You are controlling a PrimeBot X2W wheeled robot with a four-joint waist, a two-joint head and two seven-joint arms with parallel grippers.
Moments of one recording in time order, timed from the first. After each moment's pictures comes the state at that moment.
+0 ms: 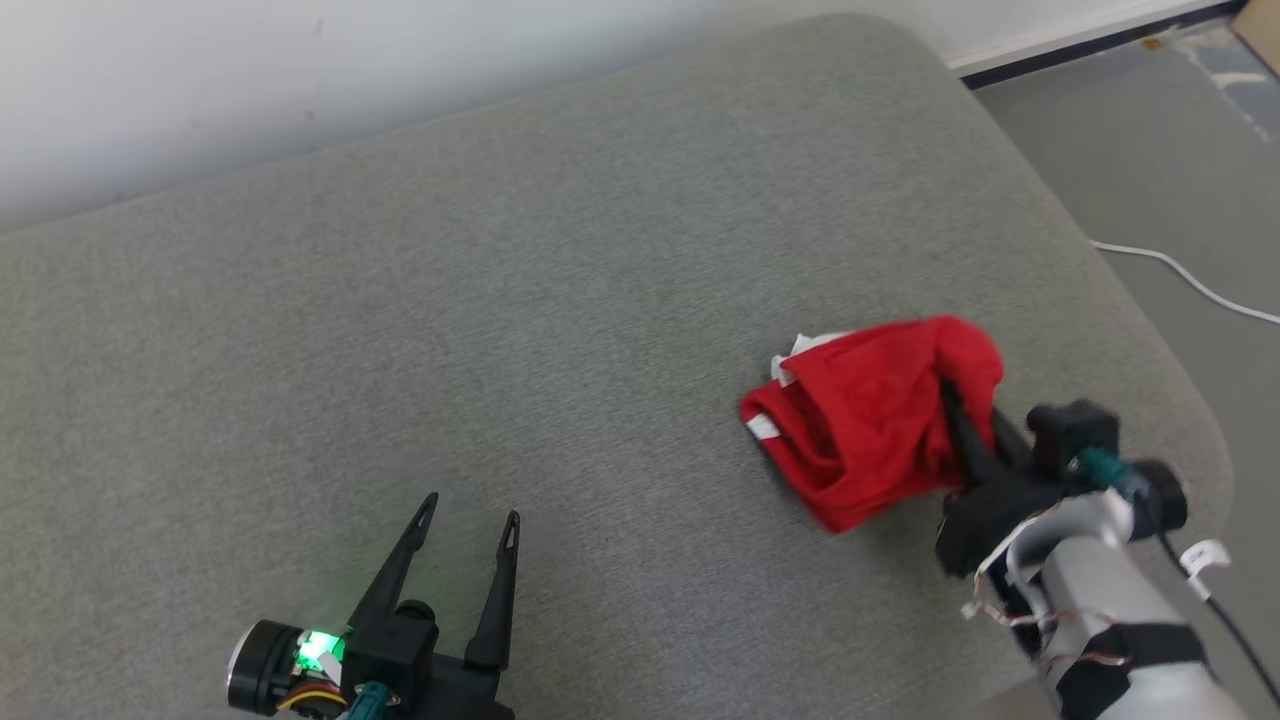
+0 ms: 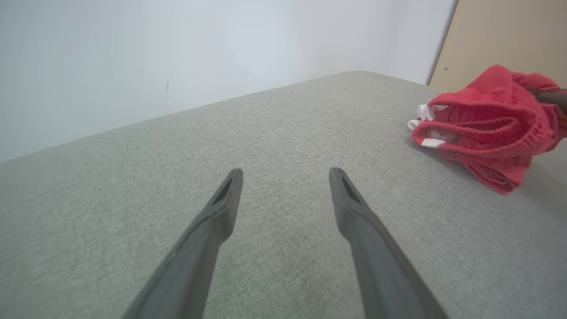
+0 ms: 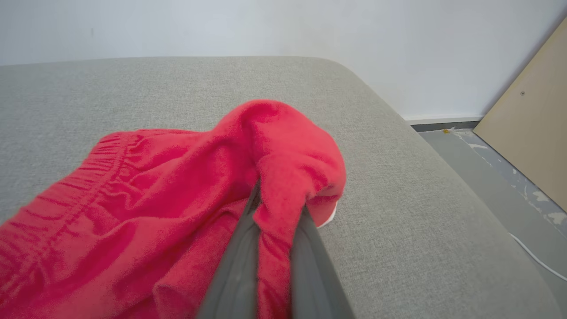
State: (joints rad) left arm -0.14 0.07 -0.22 0.25 0.00 -0.06 -0.26; right arm -0.54 -0.22 0.15 0.82 0.17 0.13 -0.26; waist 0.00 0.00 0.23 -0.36
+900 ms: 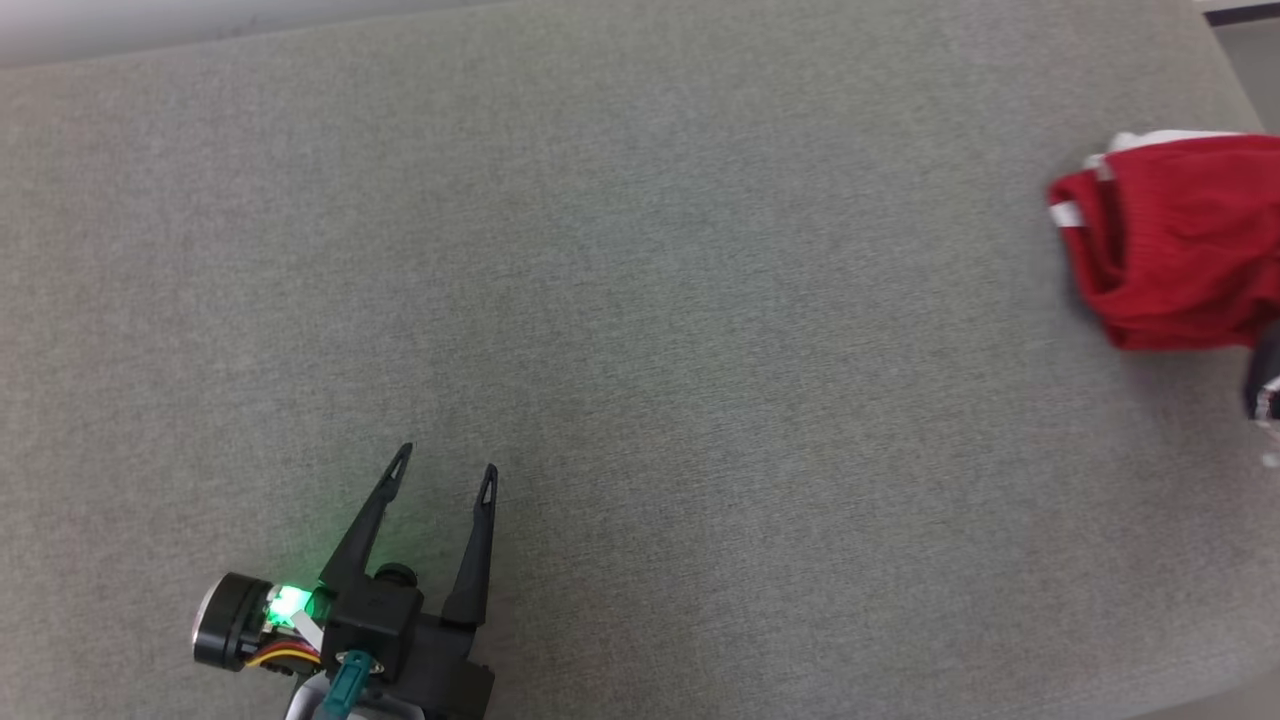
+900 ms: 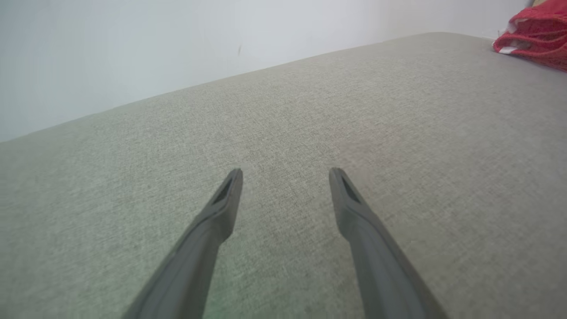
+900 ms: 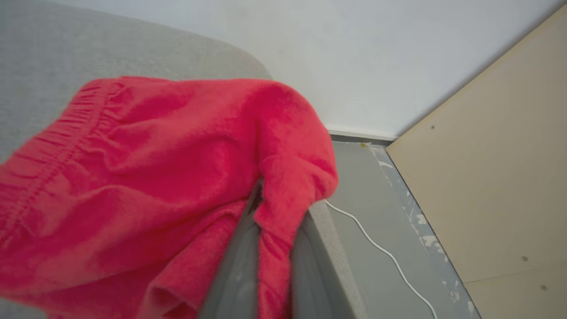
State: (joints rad) left arm -0.21 0.13 -0.25 0.21 0.01 -0.02 -0.26; right arm -0.92 -0.54 0.02 1.20 0.00 0.13 -0.25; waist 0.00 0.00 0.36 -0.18
